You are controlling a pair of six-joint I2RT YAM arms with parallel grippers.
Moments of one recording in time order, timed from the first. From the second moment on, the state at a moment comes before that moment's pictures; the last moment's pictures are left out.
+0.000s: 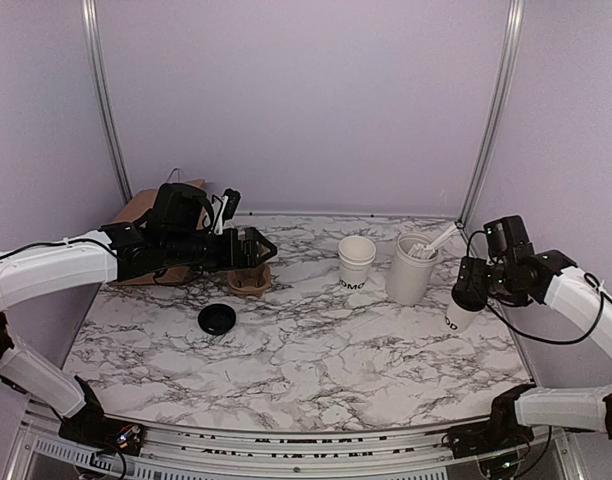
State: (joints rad) left arm -0.74 1.42 1.09 -0.20 0.16 -0.55; right arm 0.25 1.02 0.82 -0.69 0.39 0.45
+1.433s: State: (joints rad) left arm -0.67 1.28 0.98 -0.30 0.05 -0.61; right arm 0.94 1.47 1.47 -0.76 0.48 0.51
